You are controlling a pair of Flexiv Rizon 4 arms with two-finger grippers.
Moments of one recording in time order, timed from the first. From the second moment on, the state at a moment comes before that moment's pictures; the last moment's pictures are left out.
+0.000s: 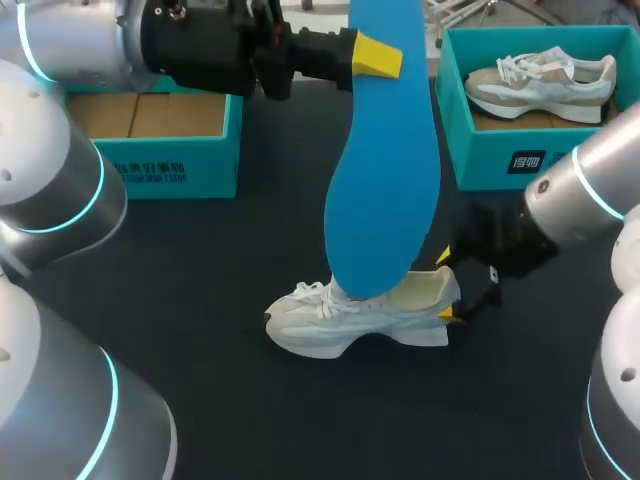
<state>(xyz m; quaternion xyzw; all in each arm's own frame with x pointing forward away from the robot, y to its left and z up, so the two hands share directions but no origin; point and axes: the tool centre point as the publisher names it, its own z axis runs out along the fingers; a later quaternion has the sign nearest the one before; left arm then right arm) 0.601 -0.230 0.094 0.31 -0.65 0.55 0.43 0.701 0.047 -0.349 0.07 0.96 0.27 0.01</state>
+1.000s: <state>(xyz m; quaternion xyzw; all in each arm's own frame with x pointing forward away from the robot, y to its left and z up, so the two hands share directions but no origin) 0.601 -0.230 0.094 0.31 -0.65 0.55 0.43 0.702 0.044 -0.335 0.08 0.99 0.13 0.01</state>
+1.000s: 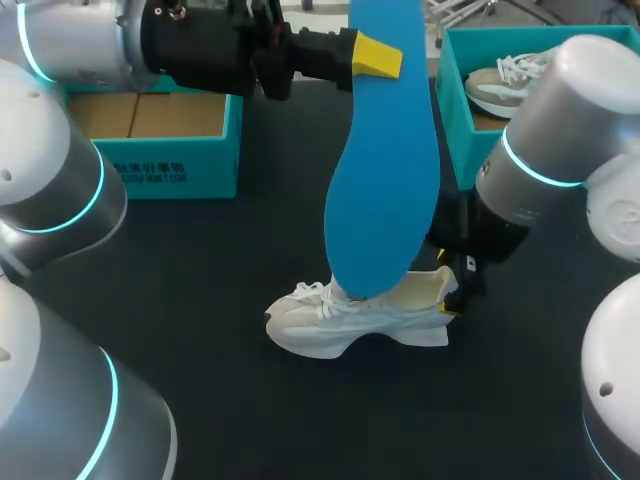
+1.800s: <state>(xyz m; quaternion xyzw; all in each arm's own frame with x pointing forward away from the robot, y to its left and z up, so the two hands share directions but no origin) 0.601 -0.230 0.094 0.31 -0.65 0.55 0.43 0.709 0.054 -0.304 0.07 1.00 0.06 0.00</state>
